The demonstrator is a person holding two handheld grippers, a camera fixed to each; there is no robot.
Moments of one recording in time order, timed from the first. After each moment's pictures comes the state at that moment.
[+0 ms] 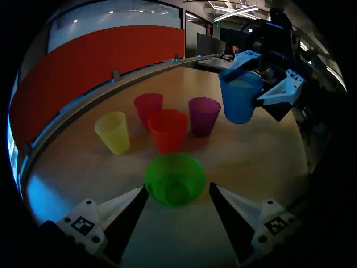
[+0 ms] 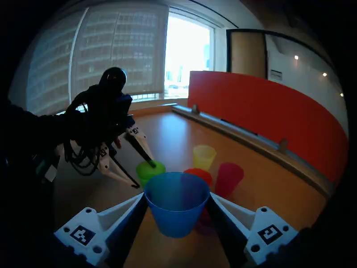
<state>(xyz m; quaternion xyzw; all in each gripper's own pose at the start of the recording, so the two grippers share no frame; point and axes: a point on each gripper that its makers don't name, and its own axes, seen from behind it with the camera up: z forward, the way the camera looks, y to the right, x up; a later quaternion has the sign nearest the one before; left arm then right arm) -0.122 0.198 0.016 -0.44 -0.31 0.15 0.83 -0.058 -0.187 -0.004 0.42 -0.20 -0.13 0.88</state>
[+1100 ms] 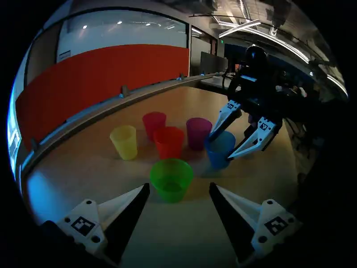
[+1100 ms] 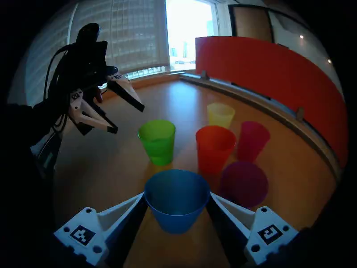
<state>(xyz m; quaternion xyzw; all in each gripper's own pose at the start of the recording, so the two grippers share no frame) -0.069 0.168 -0.014 -0.44 -0.26 0.11 0.85 -0.145 -0.195 -0.021 0.43 -0.31 -0.14 0.84</state>
